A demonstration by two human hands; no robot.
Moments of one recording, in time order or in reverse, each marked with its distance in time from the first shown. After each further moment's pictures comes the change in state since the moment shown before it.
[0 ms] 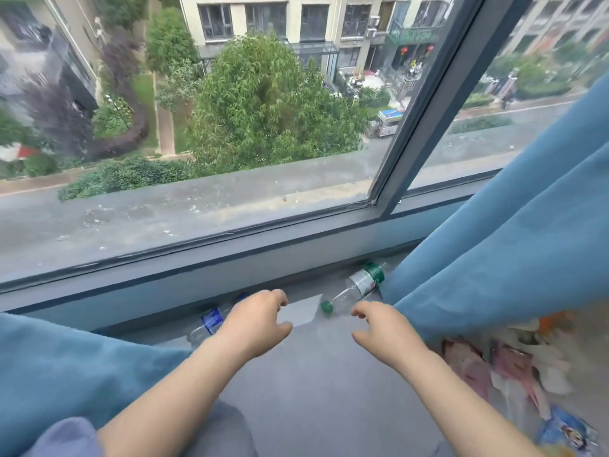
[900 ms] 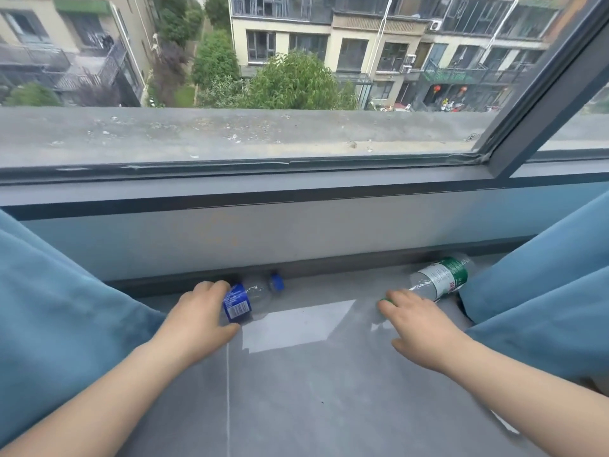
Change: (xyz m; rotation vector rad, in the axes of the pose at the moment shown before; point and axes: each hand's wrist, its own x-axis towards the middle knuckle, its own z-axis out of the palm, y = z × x) left_hand 0.058 -0.203 0.134 -0.046 0.245 -0.228; right_hand 0.123 0.021 0.136 -0.624 0.032 -0.306
